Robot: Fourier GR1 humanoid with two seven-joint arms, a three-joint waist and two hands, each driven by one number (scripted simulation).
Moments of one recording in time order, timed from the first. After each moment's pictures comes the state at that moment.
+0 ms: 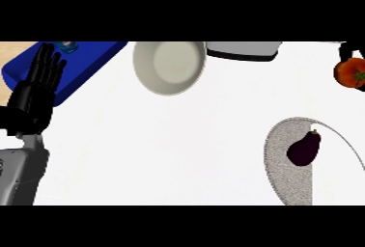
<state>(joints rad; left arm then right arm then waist) -0.33 0.33 0.09 -1.46 0.18 0.07 -0.03 -0.84 -0.76 0.08 -0.67 1.10 -0.10 -0.63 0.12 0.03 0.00</state>
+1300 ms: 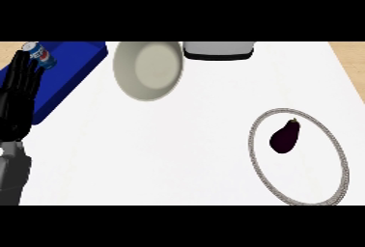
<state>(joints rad) -0.27 0.36 0.17 -1.47 0.19 0.07 -0.01 -1.37 -0.53 -0.05 -0.60 0.94 0.11 -0.77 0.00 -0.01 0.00</state>
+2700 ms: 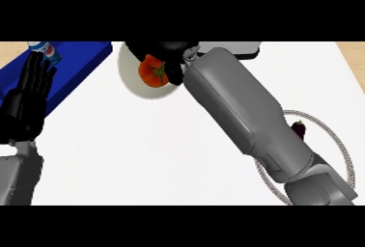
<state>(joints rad) -0.28 0.31 0.15 -1.47 0.15 0.06 -0.03 -1.29 -0.01 0.29 -0.77 0.99 0.19 -0.20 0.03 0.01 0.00</state>
